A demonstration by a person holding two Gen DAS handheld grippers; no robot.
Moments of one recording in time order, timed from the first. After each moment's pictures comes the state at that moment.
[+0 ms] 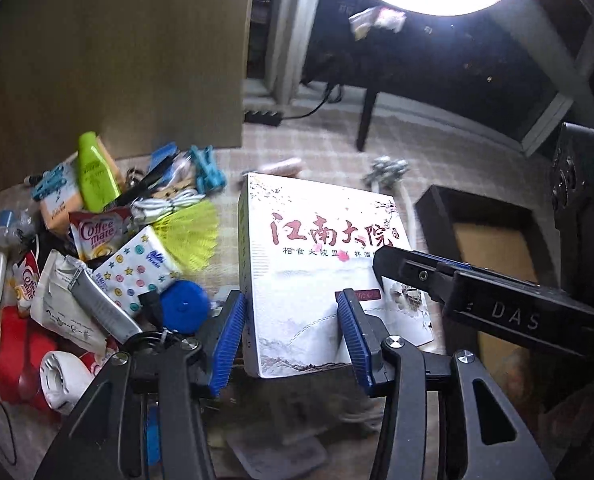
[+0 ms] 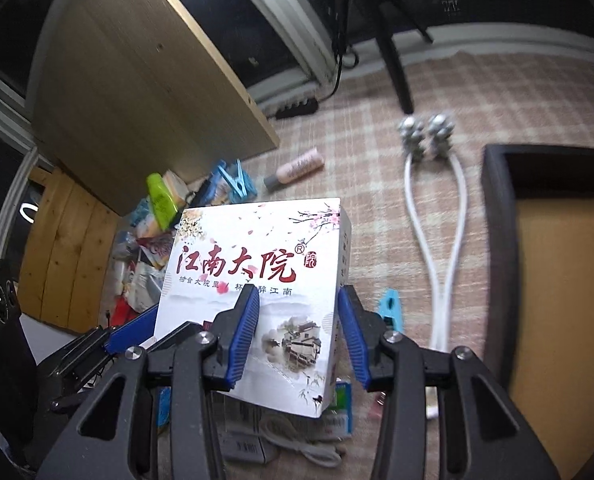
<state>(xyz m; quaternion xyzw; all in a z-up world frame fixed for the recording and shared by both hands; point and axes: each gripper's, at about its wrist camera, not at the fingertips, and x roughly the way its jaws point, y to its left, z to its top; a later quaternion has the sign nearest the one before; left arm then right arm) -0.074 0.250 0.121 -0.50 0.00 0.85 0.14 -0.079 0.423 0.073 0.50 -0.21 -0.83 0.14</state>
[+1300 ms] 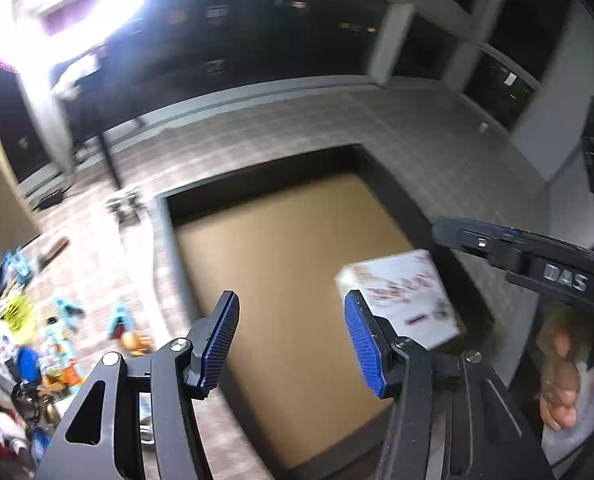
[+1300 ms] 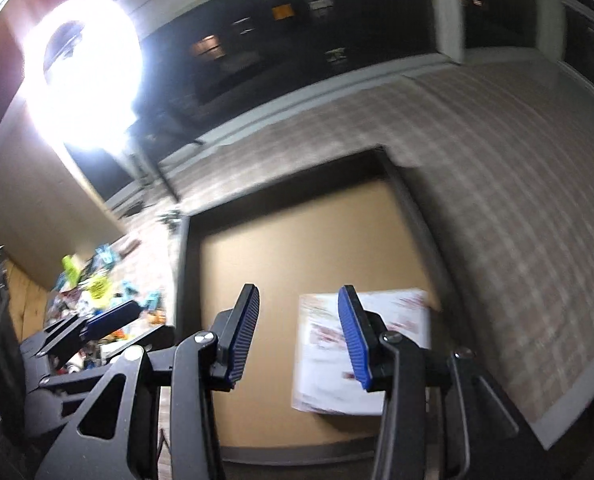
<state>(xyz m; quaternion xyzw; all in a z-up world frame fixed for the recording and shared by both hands) -0.024 0.446 0.140 -0.48 0.10 0.82 0.31 0.086 0.655 0.146 0.44 -0.21 -0.87 -0.07</state>
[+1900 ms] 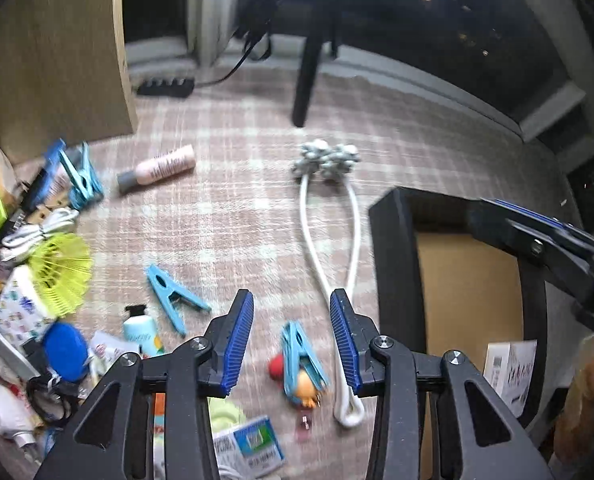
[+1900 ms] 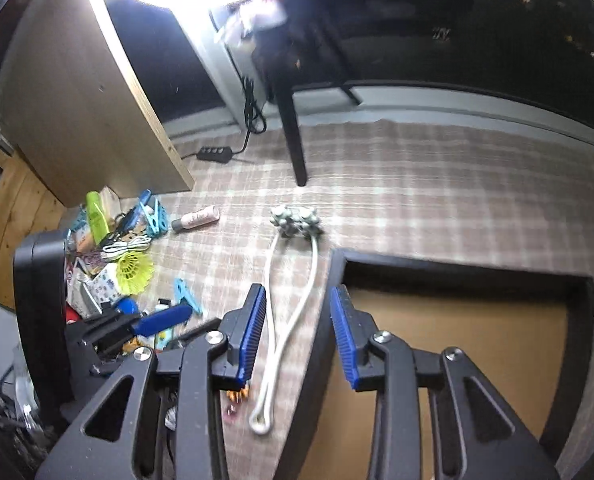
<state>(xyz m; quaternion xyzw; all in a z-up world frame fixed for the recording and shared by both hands) -0.174 0.334 0.050 -0.60 -0.03 0.79 0.15 -0.137 0.514 0.099 0.55 -0.08 -0.83 0.08</state>
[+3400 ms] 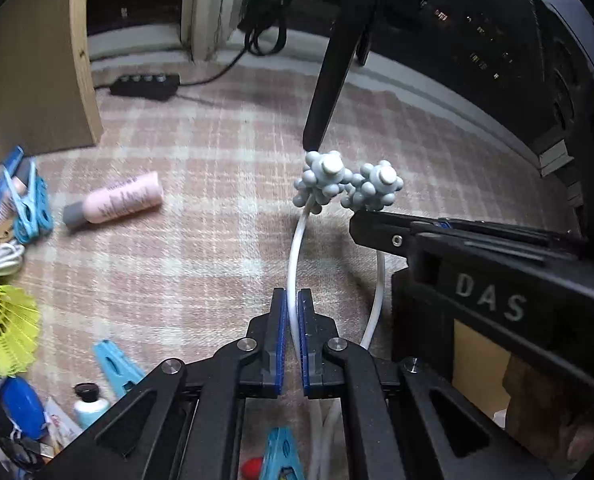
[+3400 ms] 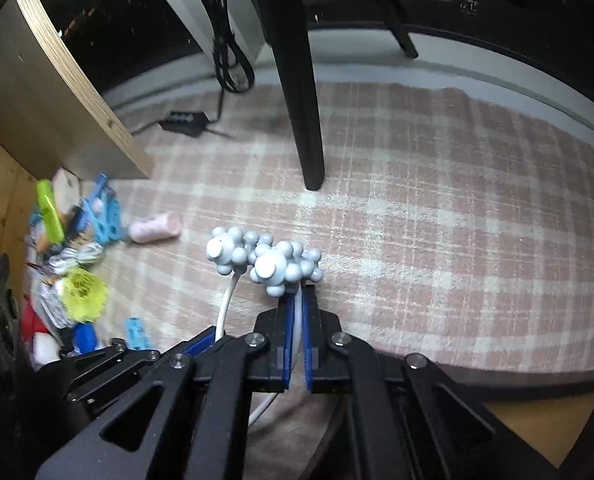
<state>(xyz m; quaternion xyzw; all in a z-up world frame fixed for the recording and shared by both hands) -0.214 0.353 0.012 -0.58 -0.06 0.80 0.13 -0.206 0.515 0.048 0.60 -0.08 -0.79 0.12</state>
